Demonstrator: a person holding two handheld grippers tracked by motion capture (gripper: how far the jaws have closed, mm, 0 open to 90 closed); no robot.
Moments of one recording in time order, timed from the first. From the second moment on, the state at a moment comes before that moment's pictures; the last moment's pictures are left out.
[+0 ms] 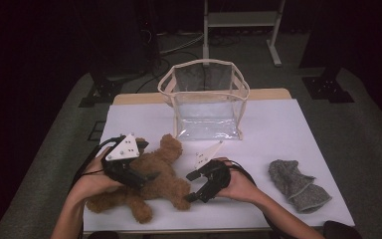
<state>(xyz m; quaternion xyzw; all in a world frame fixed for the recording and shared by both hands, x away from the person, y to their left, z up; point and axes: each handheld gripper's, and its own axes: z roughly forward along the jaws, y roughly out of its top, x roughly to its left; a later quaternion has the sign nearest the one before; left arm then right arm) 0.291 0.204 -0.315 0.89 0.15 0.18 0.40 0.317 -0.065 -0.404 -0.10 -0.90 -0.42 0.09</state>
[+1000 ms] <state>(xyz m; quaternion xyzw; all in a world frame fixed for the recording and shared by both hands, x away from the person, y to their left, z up) 0.309 0.245 -0.329 0.88 0.18 0.20 0.38 0.300 -0.045 -0.427 -0.08 -0.92 -0.37 0.11</state>
